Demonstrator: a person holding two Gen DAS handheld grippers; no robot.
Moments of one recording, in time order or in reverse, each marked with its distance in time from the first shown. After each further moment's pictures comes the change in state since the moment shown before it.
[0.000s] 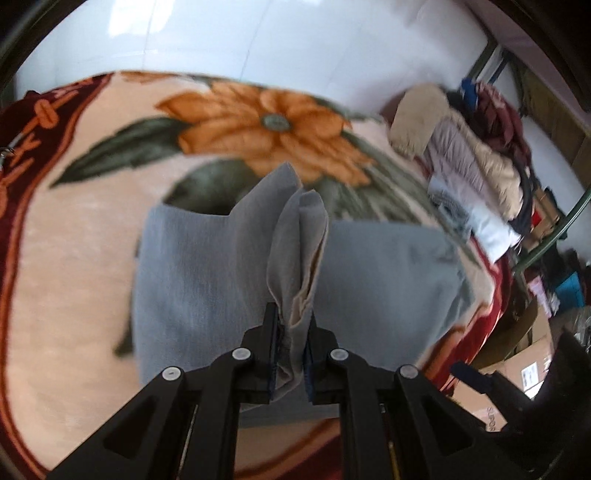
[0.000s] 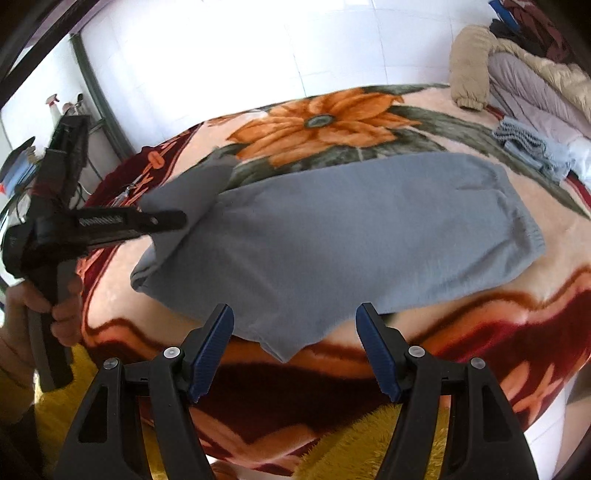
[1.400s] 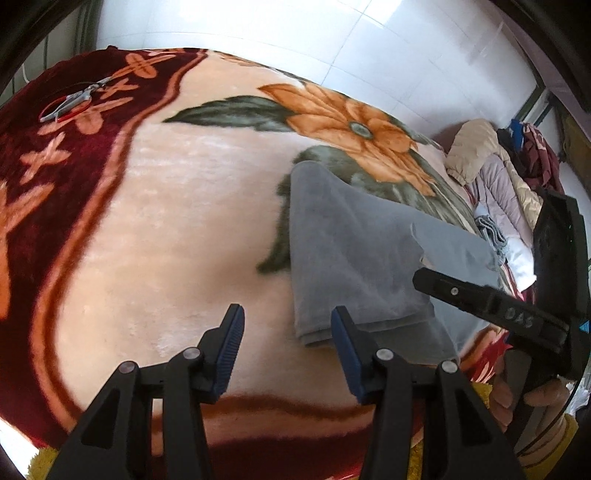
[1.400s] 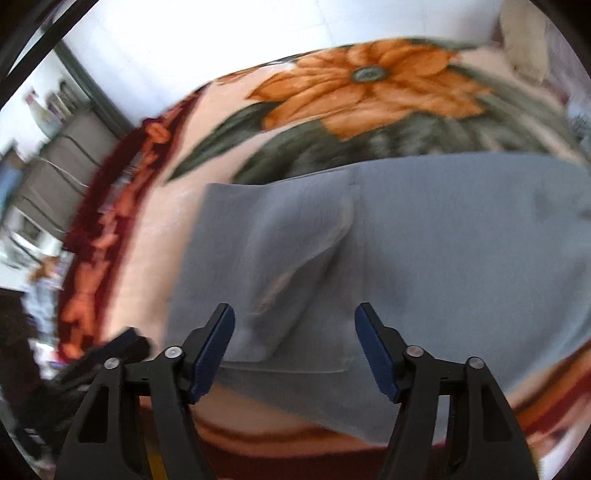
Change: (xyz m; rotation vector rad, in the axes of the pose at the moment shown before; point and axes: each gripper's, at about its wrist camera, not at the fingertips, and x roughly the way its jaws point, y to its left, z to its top) left arm -0.050 0.093 -0.066 -0.179 -0.059 0.106; right arm 0.102 0.075 0.060 -0.023 0.190 -0.074
